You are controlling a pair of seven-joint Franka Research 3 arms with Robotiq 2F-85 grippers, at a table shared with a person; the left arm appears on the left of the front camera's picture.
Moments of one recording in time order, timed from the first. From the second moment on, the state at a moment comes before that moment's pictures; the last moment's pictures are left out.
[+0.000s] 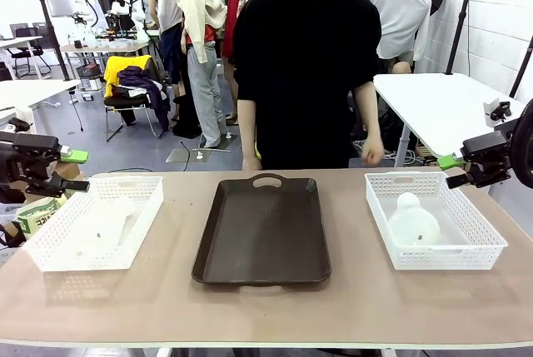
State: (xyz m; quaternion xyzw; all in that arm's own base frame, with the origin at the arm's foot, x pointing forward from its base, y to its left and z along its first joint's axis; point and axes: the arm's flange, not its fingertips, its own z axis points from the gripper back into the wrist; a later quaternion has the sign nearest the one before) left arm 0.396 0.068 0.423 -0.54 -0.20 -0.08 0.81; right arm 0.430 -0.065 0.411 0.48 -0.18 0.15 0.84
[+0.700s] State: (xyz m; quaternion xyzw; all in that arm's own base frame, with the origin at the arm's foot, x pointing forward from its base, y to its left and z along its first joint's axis) left arm 0.396 0.068 0.423 -0.54 -0.20 -0.08 0.81; right arm 0.430 -0.066 0.411 0.48 -0.18 0.15 0.85
